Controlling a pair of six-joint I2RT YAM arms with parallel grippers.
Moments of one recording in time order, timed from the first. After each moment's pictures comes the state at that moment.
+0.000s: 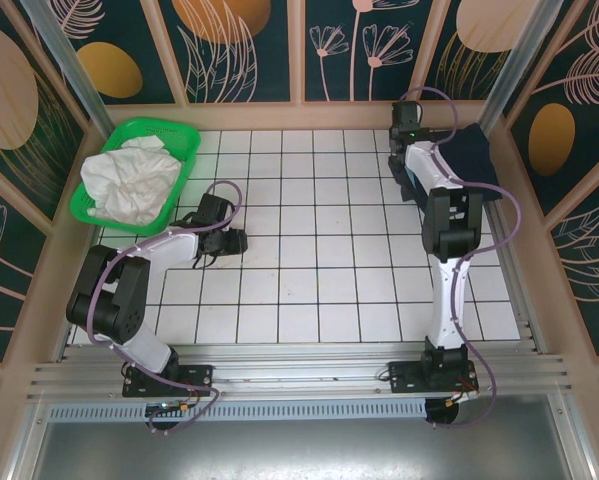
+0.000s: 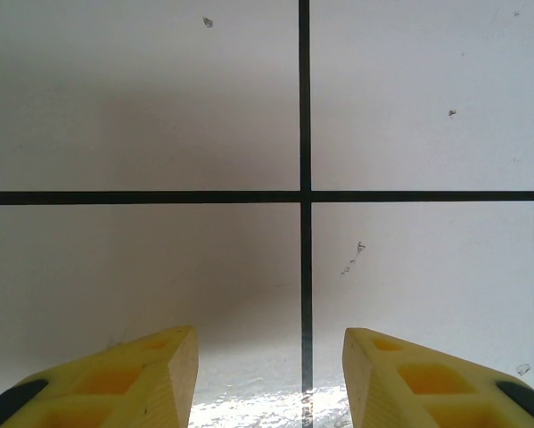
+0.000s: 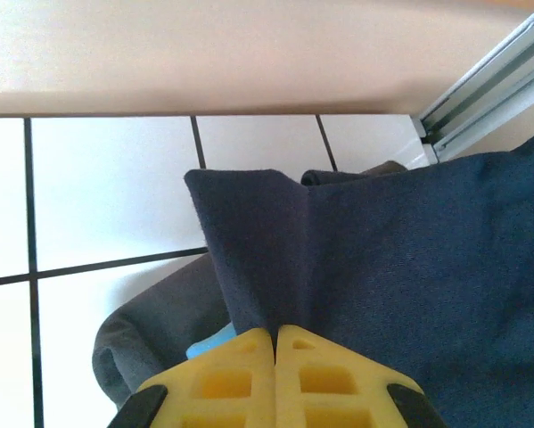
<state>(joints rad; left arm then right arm) -0.34 1.63 0.87 -0.30 0.07 -0.41 0.13 2.30 1.98 -0.41 0.46 -0.03</state>
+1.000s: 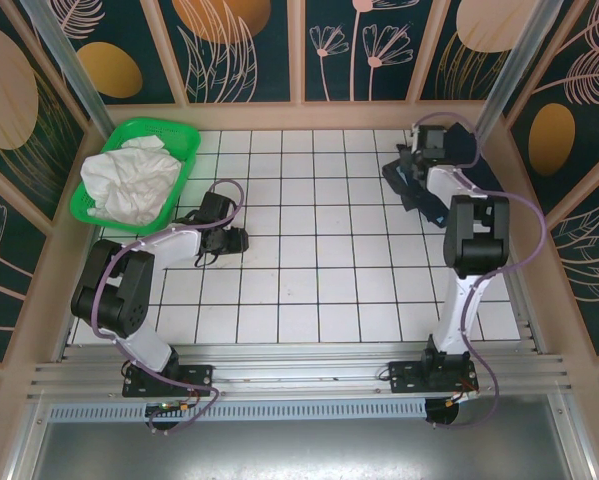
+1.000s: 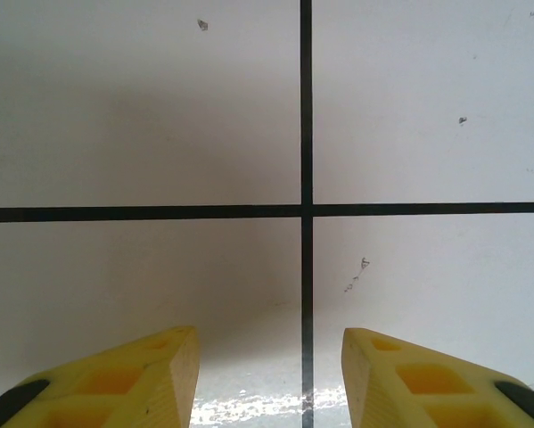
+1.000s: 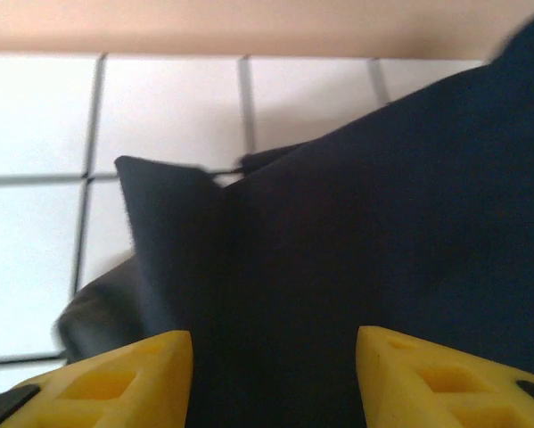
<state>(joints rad) -0.34 1.67 0.90 -0.30 0.07 -0.41 0.00 2.05 1.52 -0.13 0.14 -0.03</state>
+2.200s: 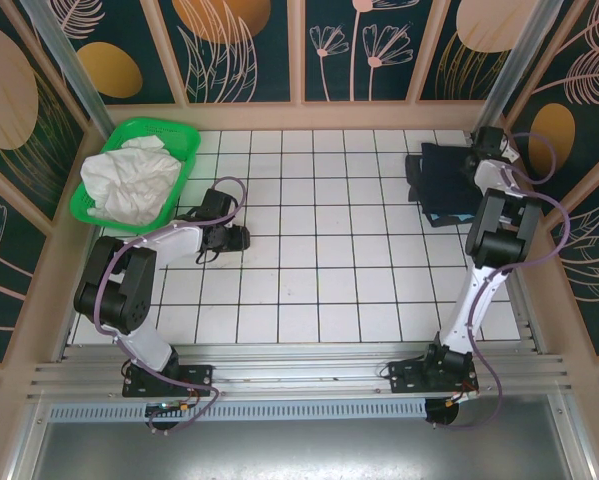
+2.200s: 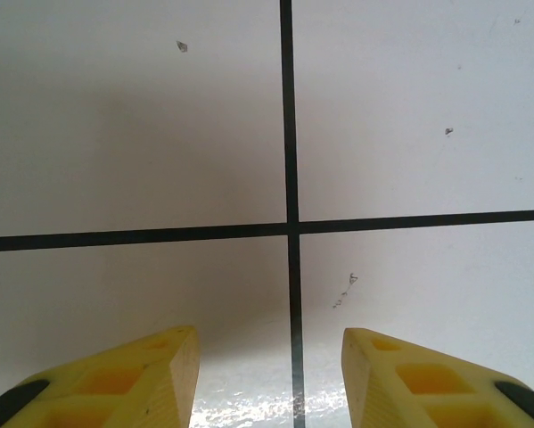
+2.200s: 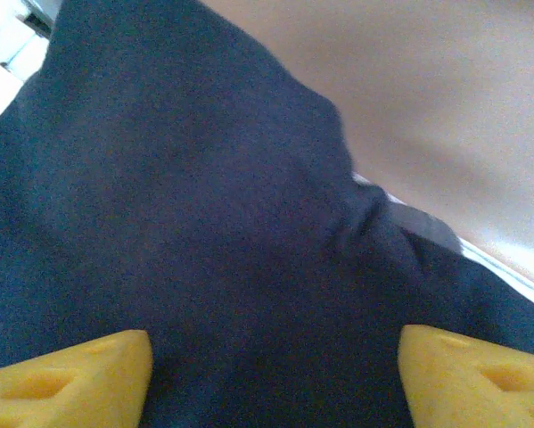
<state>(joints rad) -0.34 1.70 0.93 -0.32 0.08 -0.38 -0.26 2.16 1.70 -0.44 0.32 0.54</state>
